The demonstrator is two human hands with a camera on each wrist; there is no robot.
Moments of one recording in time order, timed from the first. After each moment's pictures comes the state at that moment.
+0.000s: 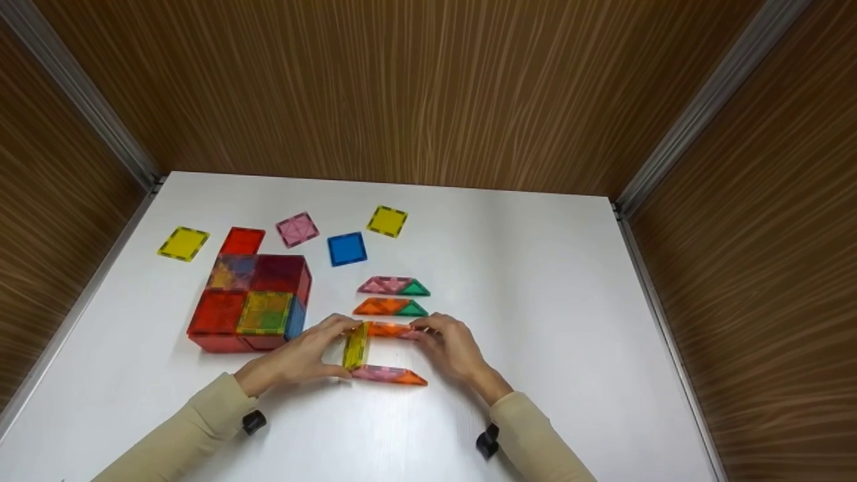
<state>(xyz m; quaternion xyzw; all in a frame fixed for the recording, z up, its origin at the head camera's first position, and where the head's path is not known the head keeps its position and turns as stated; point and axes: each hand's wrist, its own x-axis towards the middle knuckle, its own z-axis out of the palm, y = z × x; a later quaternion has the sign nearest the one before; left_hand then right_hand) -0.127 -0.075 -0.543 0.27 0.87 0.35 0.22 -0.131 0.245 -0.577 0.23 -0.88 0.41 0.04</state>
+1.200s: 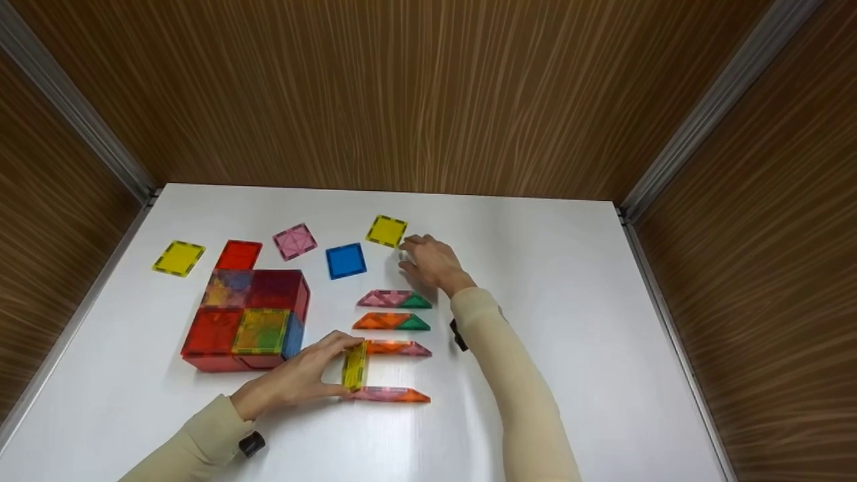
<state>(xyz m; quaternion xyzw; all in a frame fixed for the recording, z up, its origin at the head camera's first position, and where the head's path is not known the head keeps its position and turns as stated) -0.132 -0.073 -0.545 0.25 0.87 0.35 0.26 -0.316 0.213 -0.542 0.20 -0.96 0.17 -0.10</state>
